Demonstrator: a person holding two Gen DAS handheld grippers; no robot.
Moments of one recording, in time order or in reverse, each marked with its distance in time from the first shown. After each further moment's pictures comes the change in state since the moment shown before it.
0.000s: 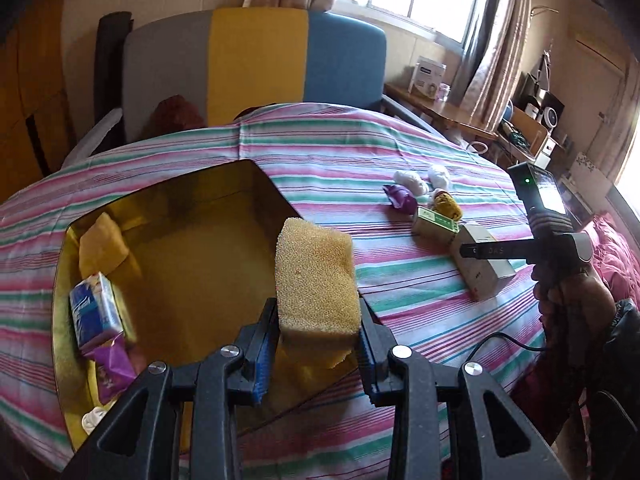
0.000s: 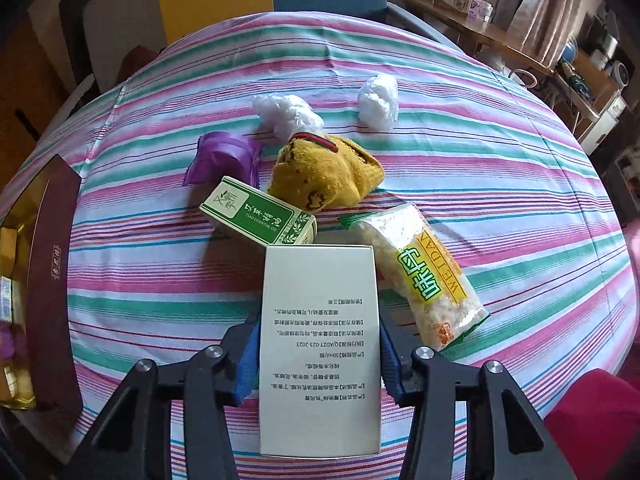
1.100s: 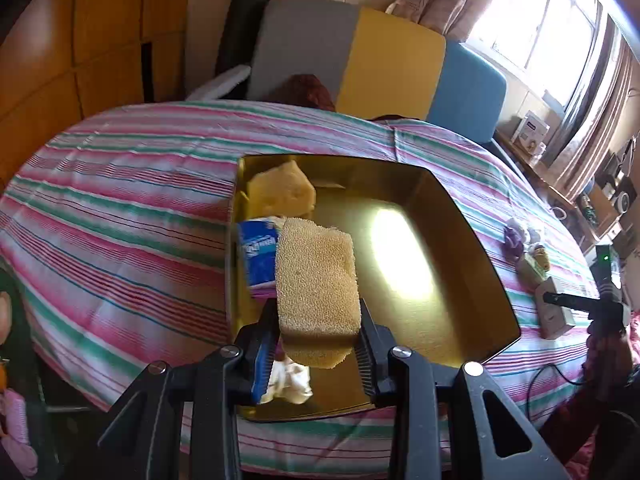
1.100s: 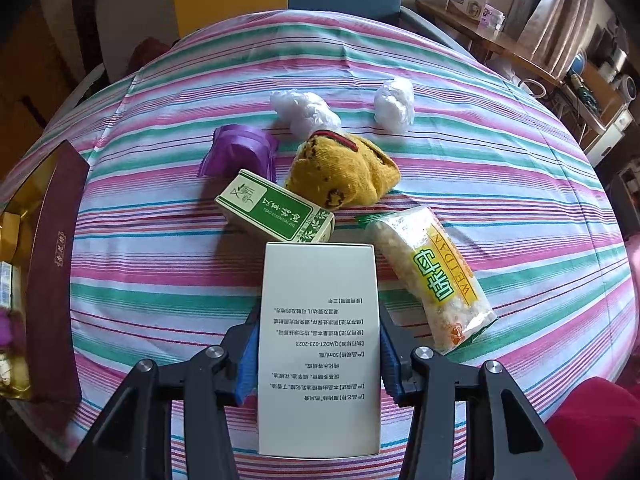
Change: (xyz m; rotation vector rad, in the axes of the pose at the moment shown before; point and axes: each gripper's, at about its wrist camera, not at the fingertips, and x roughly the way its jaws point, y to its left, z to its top) left arm -0.046 0.139 -0.037 -0.324 -0.002 0.182; right arm 0.001 0.008 -0.001 -0.038 -0.007 0.013
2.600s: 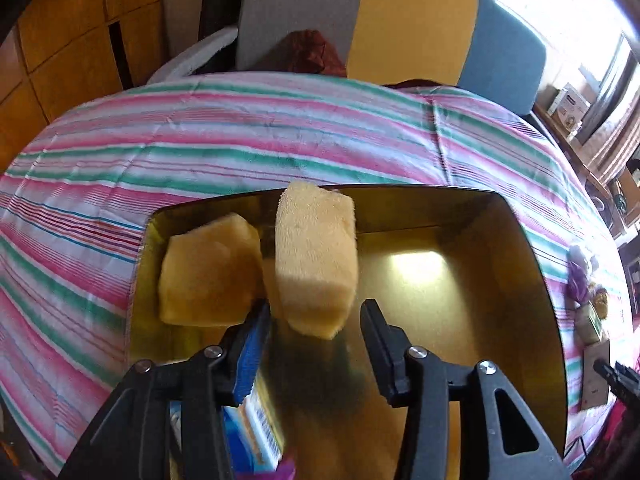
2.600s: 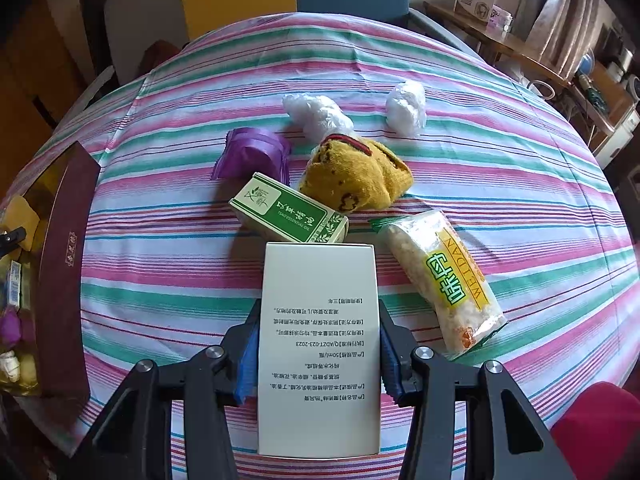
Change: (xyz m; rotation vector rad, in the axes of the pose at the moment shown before) left arm 0.140 -0.020 0.100 0.038 0.141 0.097; right arm -0.001 0.003 0.003 -0.006 -0.008 0.039
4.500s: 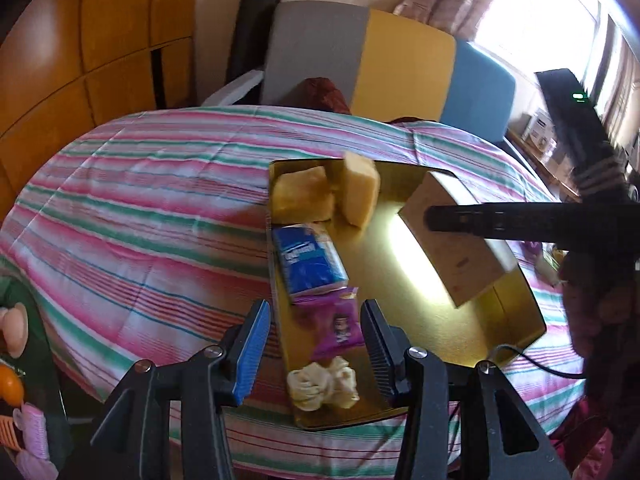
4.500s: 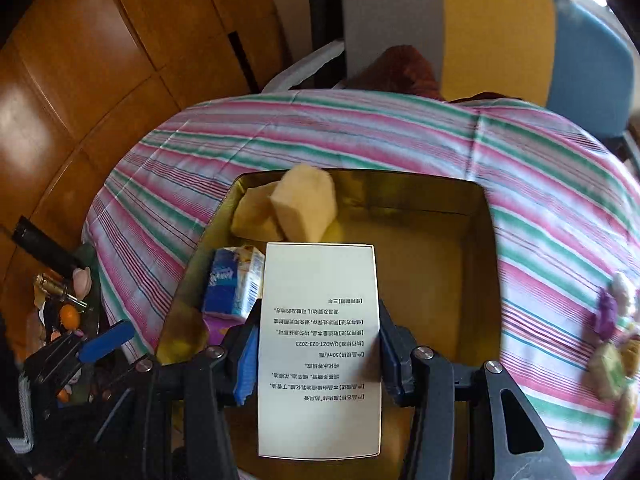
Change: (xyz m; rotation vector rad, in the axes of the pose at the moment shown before) left arm -0.120 0.057 -0.119 -0.026 -0.162 -0.029; right arm -0.044 0.336 0.005 -0.465 -0.030 0.460
